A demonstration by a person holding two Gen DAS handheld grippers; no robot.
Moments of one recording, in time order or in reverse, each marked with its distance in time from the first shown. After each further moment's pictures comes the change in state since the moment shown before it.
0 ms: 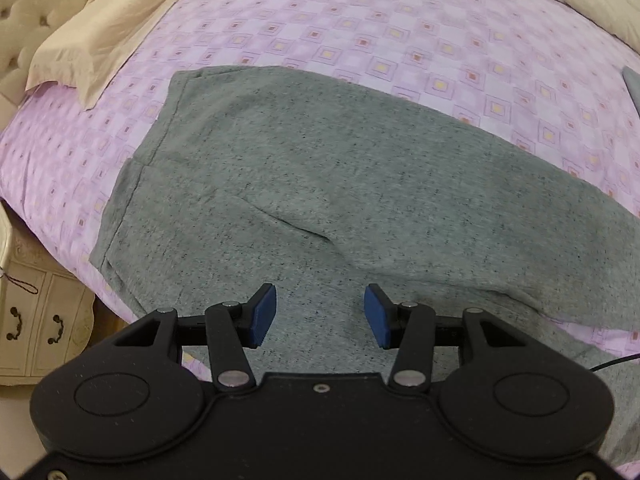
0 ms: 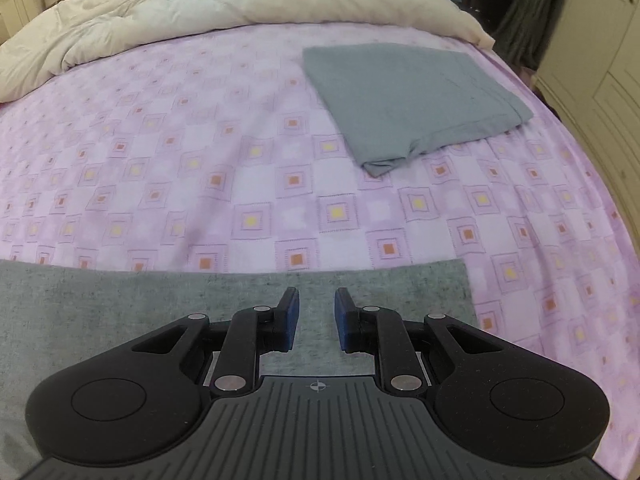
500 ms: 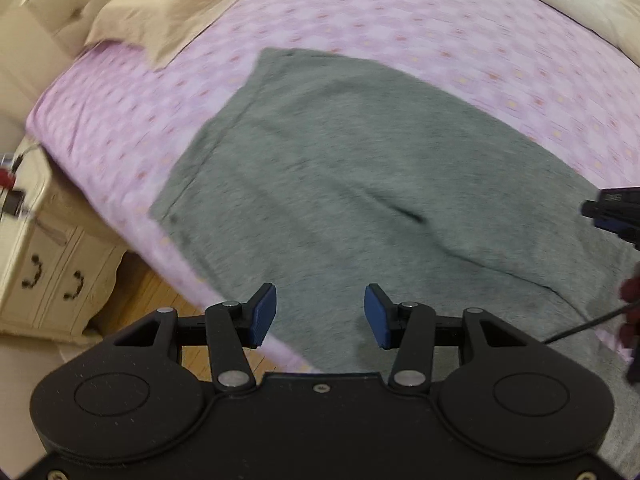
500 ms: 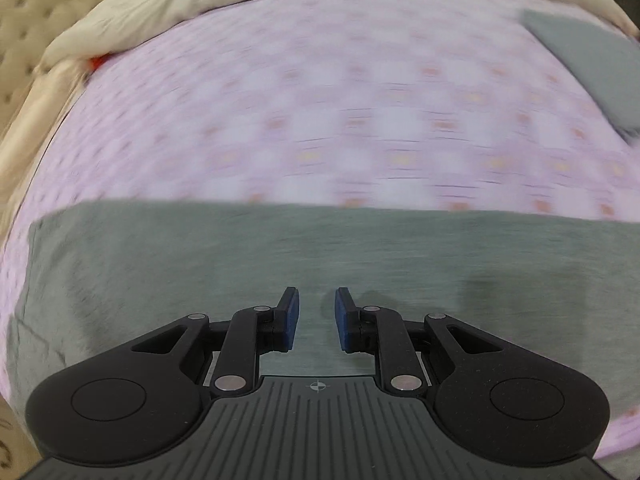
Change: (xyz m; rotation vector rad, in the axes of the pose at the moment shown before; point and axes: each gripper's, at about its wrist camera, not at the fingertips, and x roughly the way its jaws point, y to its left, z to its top) left arm -0.017 0.075 -0.036 -0.170 -0.016 0.061; right arm 0.029 0.209 -0.042 -0.092 0.088 0.298
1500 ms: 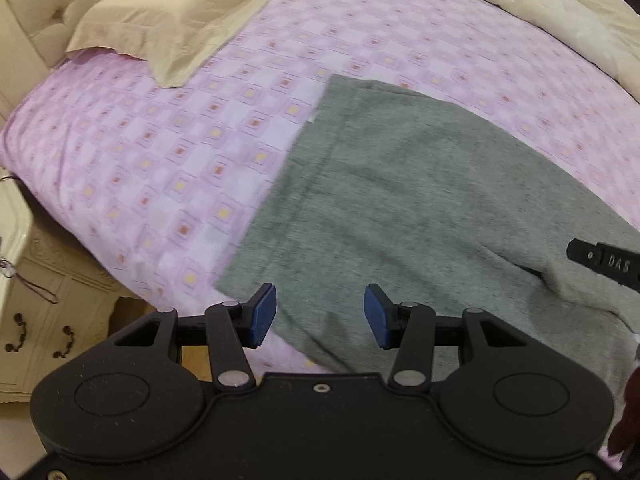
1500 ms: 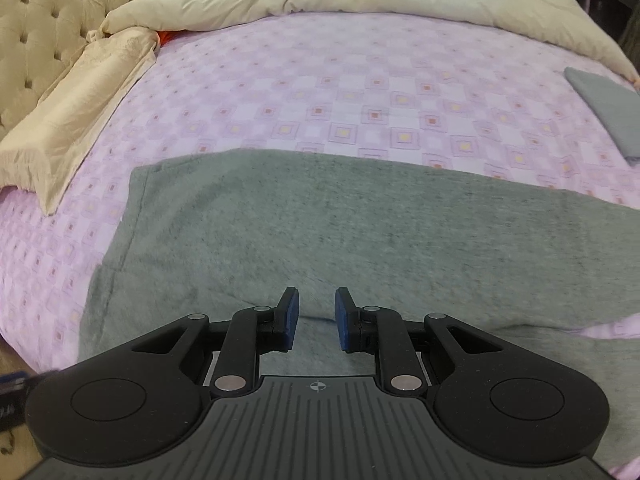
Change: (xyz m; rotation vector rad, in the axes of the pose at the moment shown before) left arm 0.057 0.151 0.057 0.081 -0.049 -0.164; right arm -0.070 0.167 -0.063 -0.069 -0.051 -0.050
